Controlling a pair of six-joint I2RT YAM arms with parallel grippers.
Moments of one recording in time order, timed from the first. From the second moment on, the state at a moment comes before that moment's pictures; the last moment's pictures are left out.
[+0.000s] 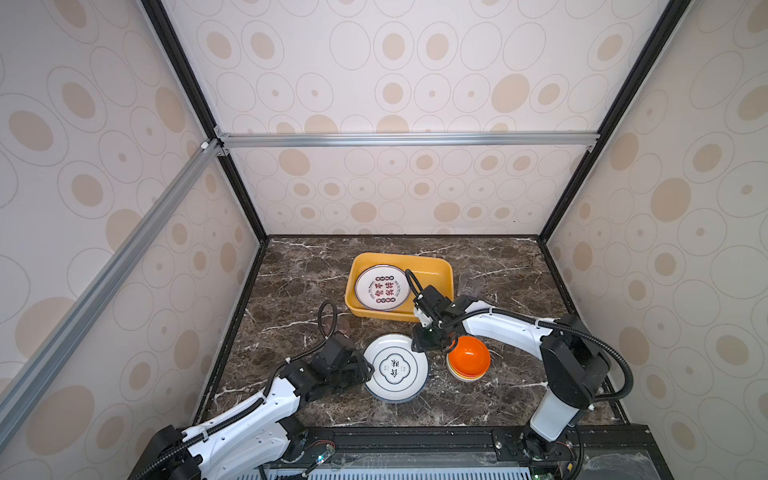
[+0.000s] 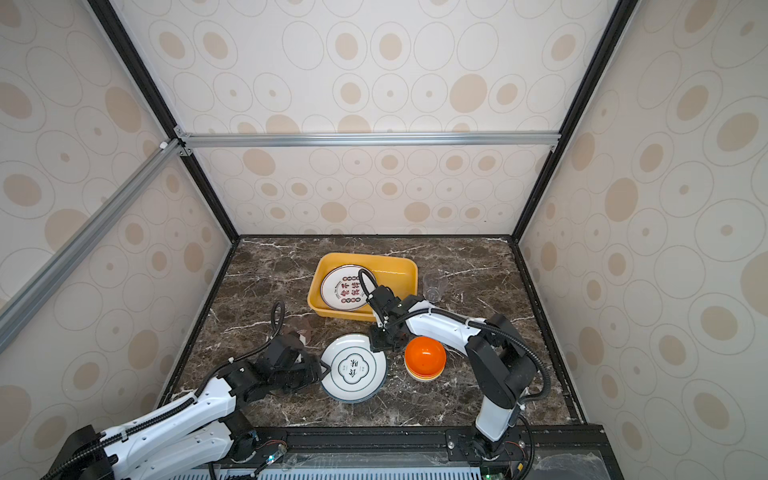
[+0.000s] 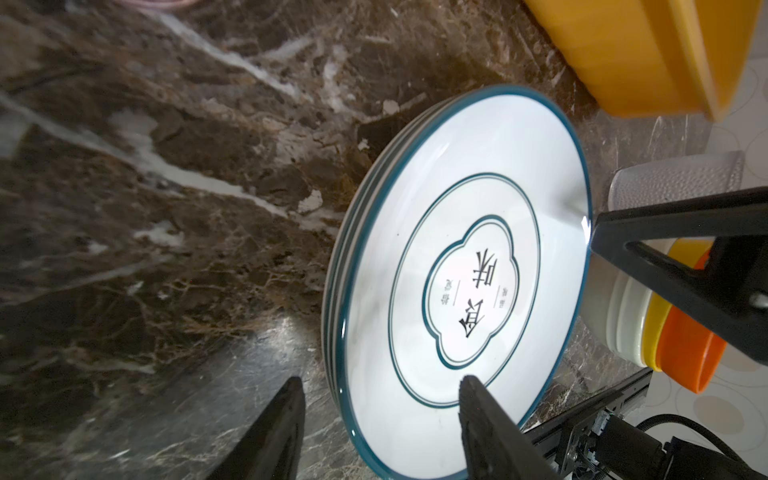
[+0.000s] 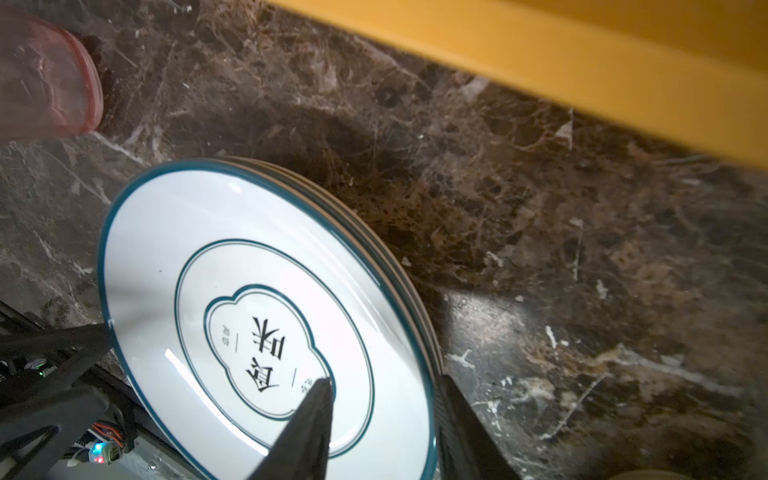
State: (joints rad) left arm -0.72 0.90 0.42 -0.46 0.10 -1.06; right arm 0.76 1.72 1.15 -0.70 -0.21 0.56
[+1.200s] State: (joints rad) left arm -0.72 0.91 0.39 -0.44 0.10 -1.07; right arm 0.76 1.72 1.15 -0.70 -0.19 0.56
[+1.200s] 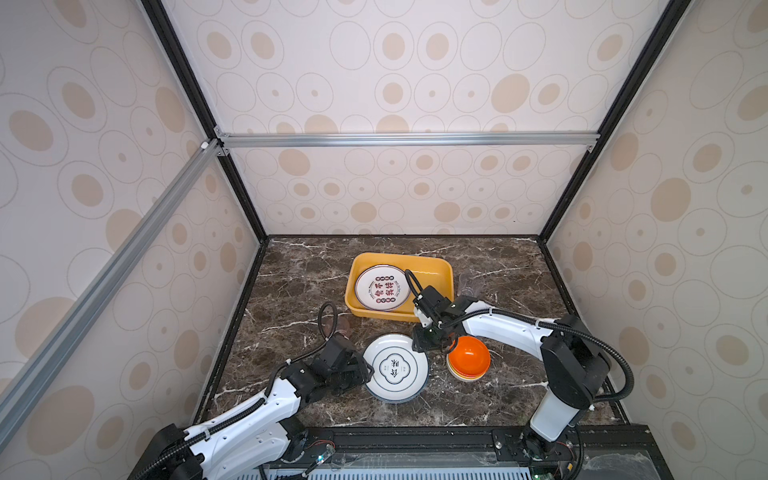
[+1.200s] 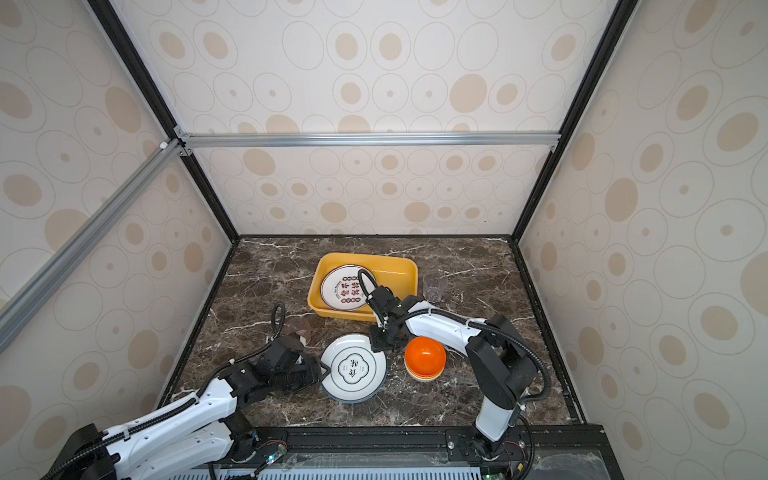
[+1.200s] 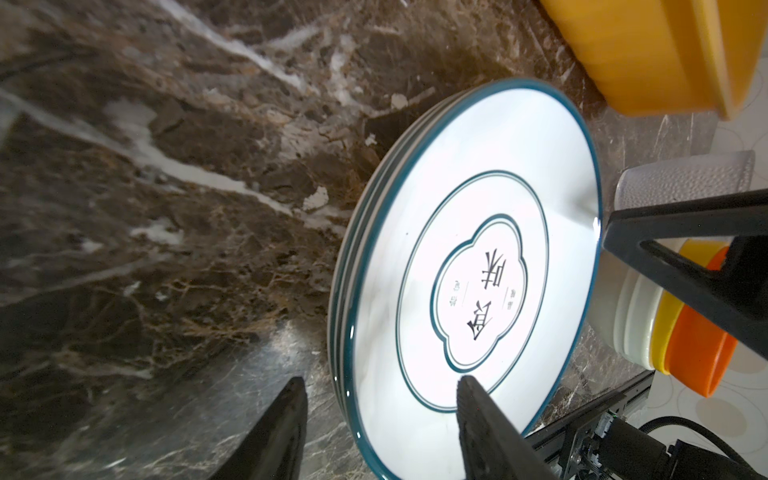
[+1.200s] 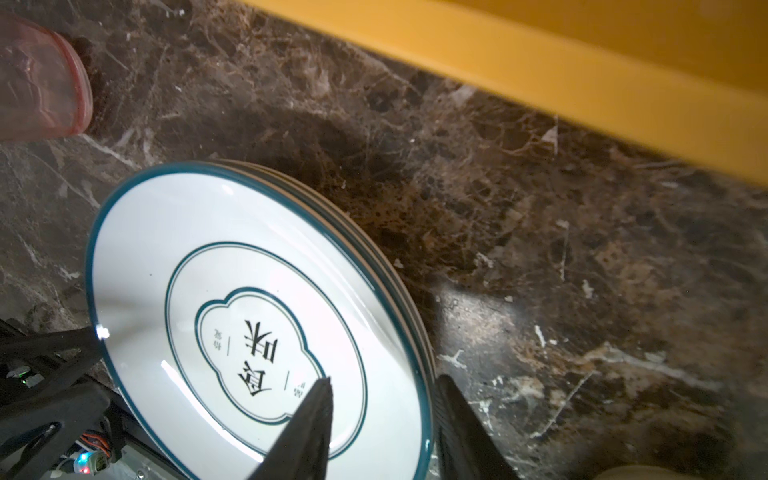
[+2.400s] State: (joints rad) left arm -0.72 0.92 0.38 -0.42 0.10 -1.07; right arm 0.76 1.74 1.14 -0.64 -0.26 0.56
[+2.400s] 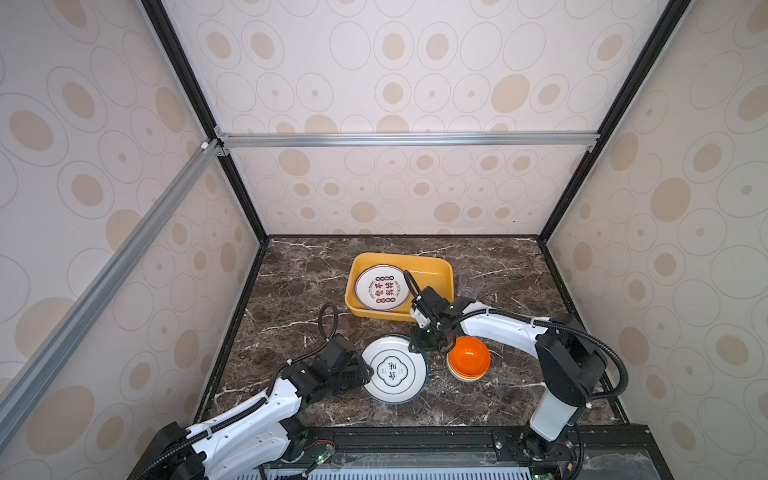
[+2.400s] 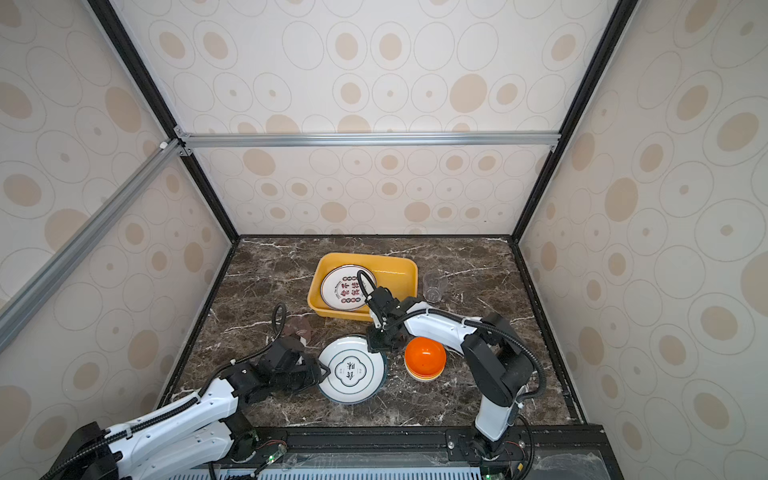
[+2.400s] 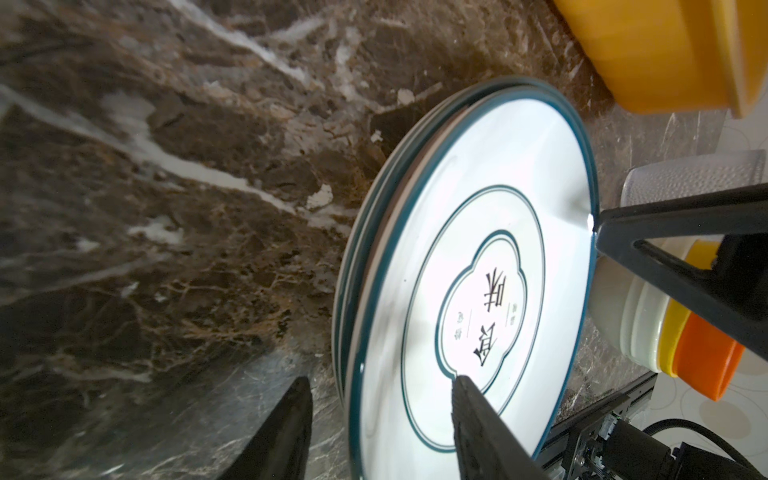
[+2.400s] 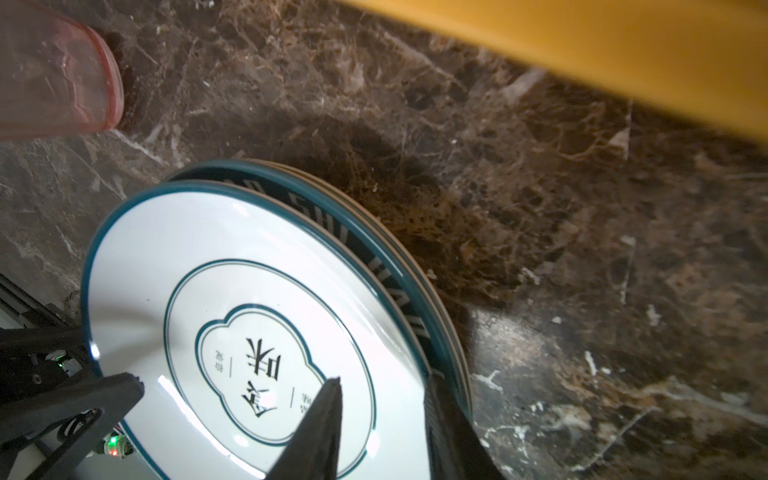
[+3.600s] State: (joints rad) left arm -0.73 0.78 0.40 -0.48 0.06 -1.10; right arm 0.78 1.73 1.12 -0.62 -0.26 0.59
